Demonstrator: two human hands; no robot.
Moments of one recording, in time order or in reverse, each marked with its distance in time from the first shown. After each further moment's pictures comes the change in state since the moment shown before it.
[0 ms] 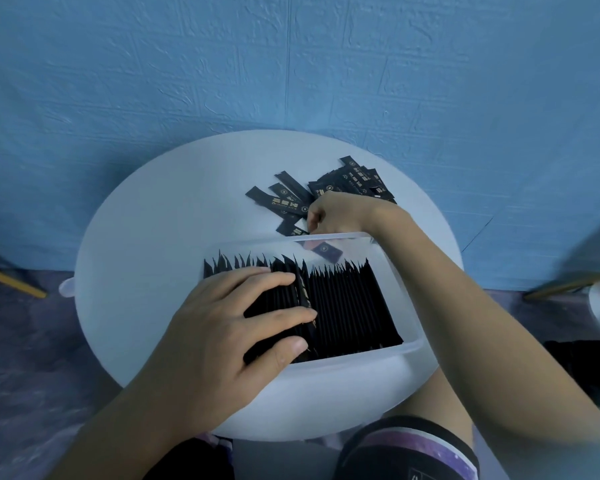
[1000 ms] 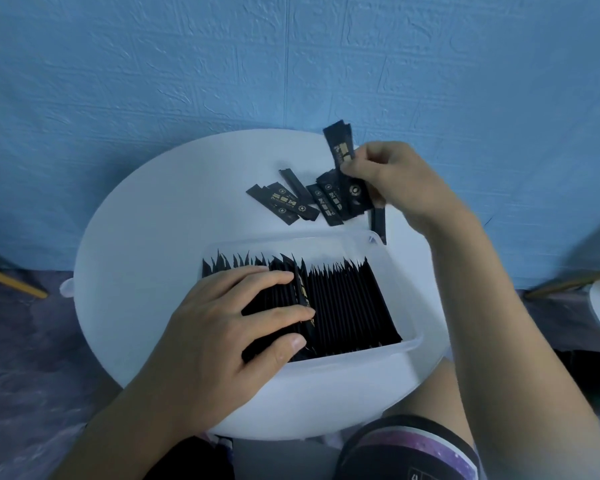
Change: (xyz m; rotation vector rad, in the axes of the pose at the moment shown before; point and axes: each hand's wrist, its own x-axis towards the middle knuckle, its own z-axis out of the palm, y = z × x) left_hand 0.001 0.002 -0.001 -0.019 0.011 -0.025; right_hand -0.066 0.003 -0.030 0.712 0.510 -0.116
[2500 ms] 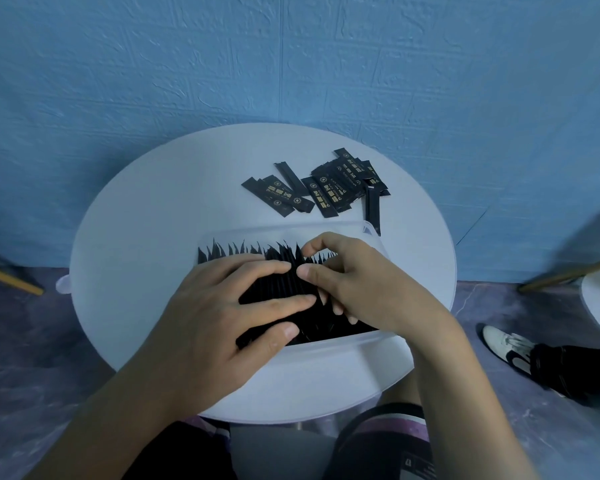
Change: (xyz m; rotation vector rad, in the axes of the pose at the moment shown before) left_hand 0.001 -0.003 0.000 0.053 -0.010 0.061; right_hand -0.111 0.010 0.056 -0.115 -0.290 0.153
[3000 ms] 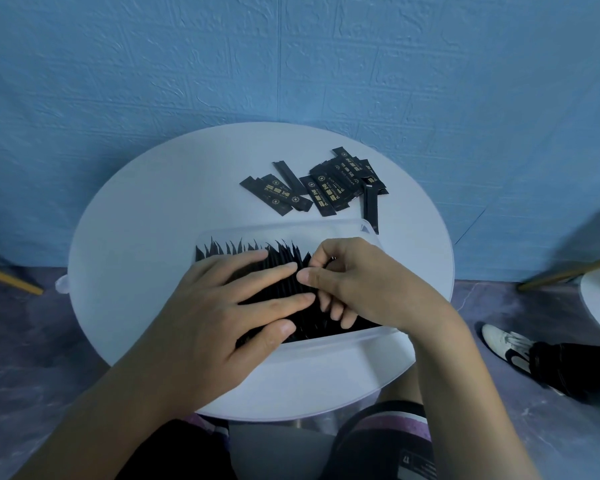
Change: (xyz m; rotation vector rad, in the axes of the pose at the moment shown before) left_hand 0.000 0.000 -0.001 0.056 -0.029 0.066; right_hand -0.006 -0.006 -0.005 0.009 -0.045 0.074
